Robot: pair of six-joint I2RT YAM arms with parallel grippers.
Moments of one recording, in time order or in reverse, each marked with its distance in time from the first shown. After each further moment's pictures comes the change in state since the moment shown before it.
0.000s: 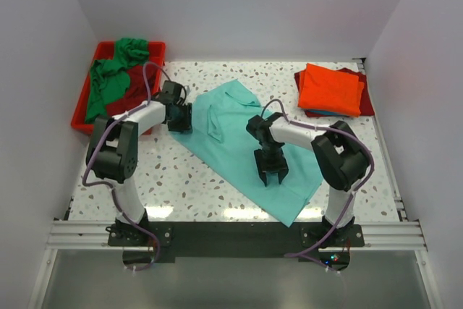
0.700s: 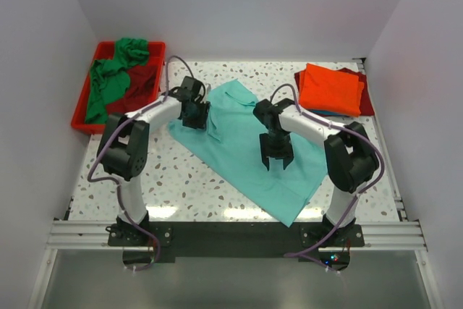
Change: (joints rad) left arm -0.140 0.057 0.150 -0.095 -0.031 0.071; right arm -0.075 -0.045 0.130 -0.092 0.071 0.028
